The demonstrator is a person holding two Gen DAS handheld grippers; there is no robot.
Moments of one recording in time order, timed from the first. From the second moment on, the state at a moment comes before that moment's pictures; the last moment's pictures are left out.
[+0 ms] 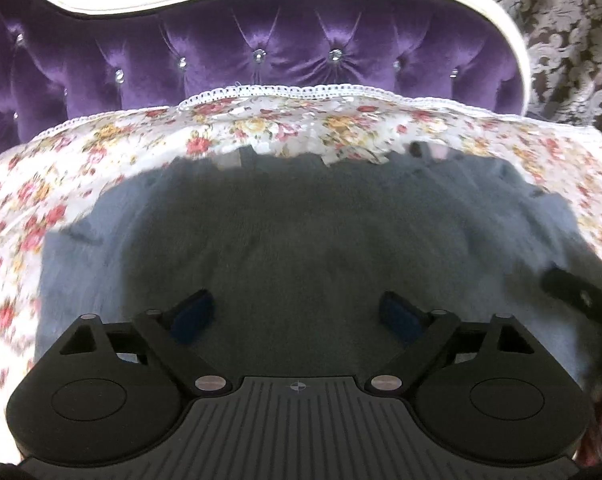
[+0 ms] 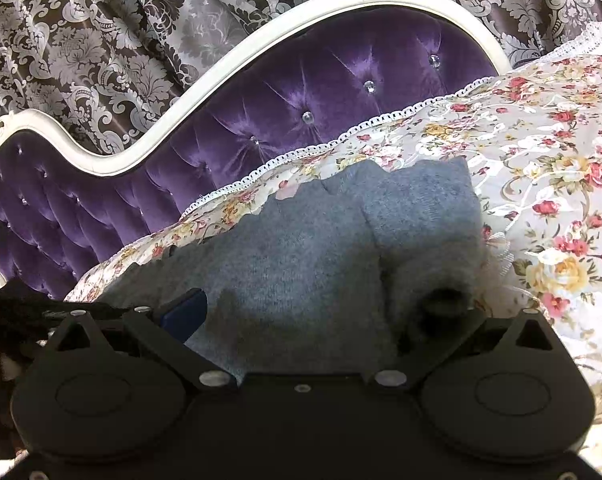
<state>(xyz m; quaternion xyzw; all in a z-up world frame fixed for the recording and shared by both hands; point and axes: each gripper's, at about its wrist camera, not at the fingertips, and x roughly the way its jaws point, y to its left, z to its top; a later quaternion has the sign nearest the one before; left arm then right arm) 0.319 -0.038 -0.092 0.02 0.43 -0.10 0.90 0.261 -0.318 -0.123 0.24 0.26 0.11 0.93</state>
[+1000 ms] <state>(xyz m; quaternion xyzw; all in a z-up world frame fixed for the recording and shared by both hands) 0.265 0.149 -0.101 -0.04 0.40 0.06 0.91 0.281 -0.339 -0.097 0.28 0.38 0.10 0.88</state>
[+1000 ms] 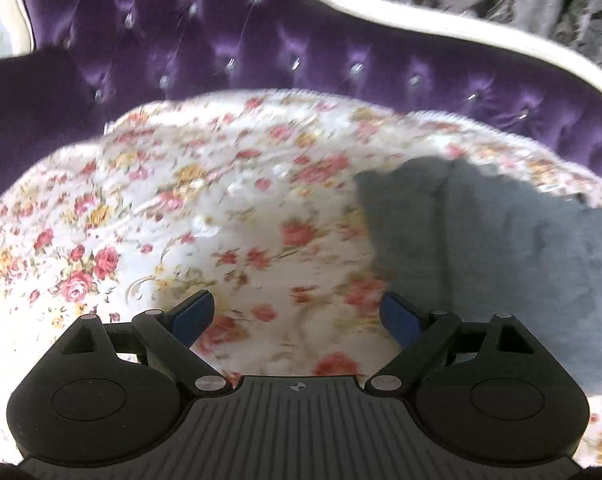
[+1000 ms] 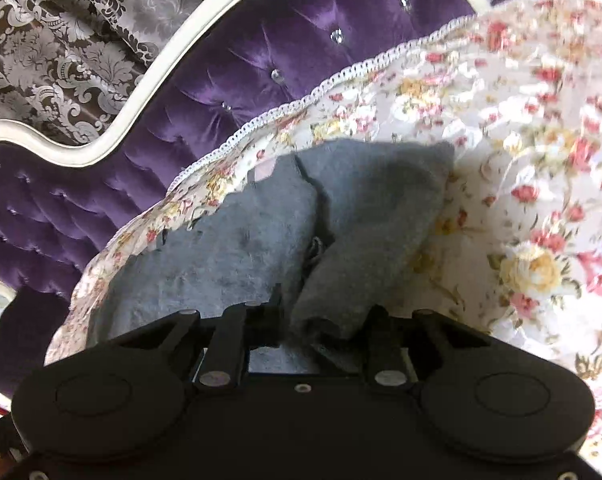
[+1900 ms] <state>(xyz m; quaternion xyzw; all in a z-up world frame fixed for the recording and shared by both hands) 0.256 0.150 -0.114 -0.02 0.38 0.03 0.93 0.316 -0.028 -0.055 0.02 0.40 0.27 0.88</state>
